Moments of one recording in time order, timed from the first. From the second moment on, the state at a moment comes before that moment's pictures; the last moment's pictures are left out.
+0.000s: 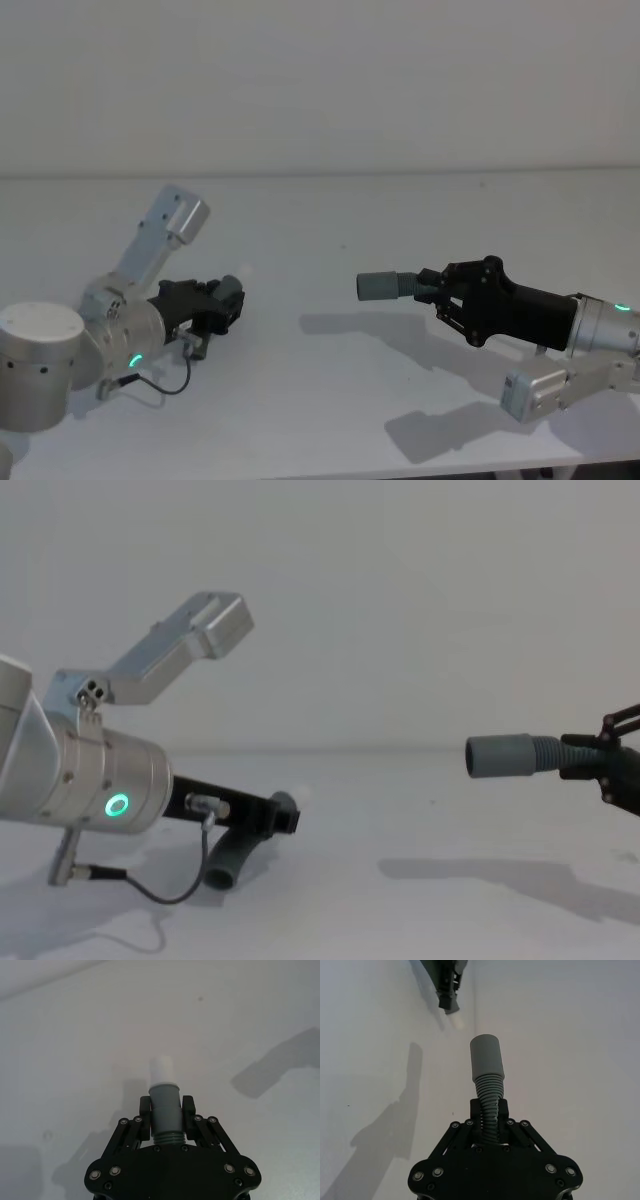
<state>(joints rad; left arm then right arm) -0.43 0.31 0.48 -1.50 -0.32 0.59 -0.23 0.37 0.64 -0.38 -1.35 -0.63 -0.80 0.27</state>
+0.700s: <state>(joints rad) -0.57 0.38 0.54 -1.40 -0.34 0.41 -0.55 0.37 0.64 -0.38 -1.35 -0.63 -0.80 0.26</state>
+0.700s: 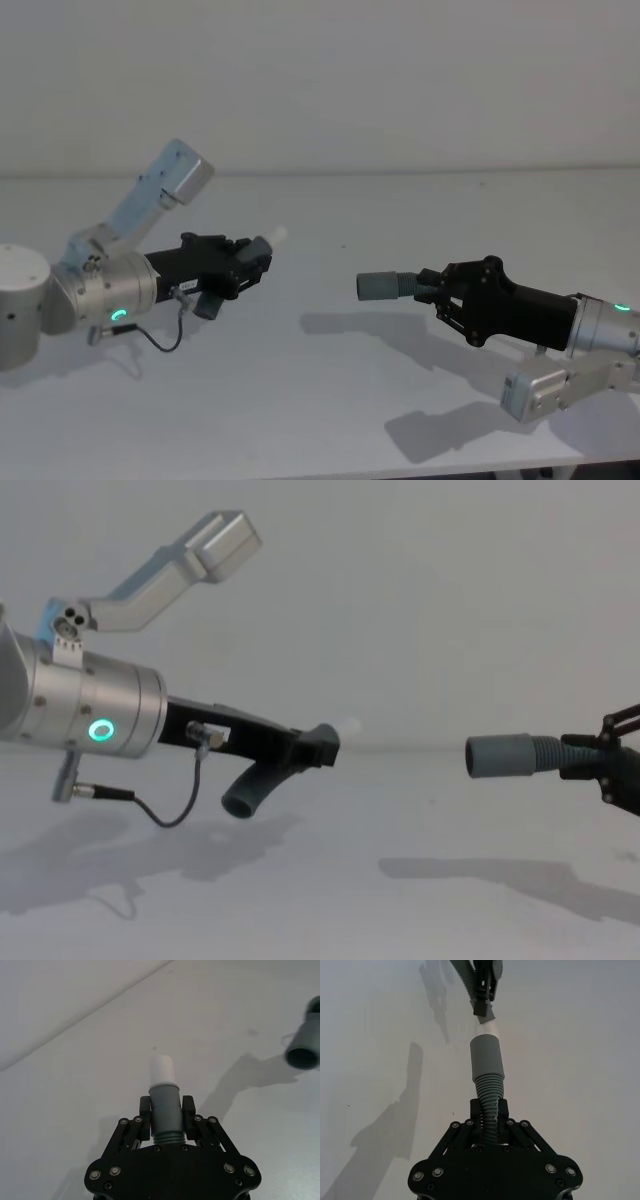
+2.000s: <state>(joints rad) -0.83 0.39 0.68 -1.13 -0.48 0.23 -1.17 0.37 0.64 -0.38 -1.35 -0.63 -0.80 0.27</state>
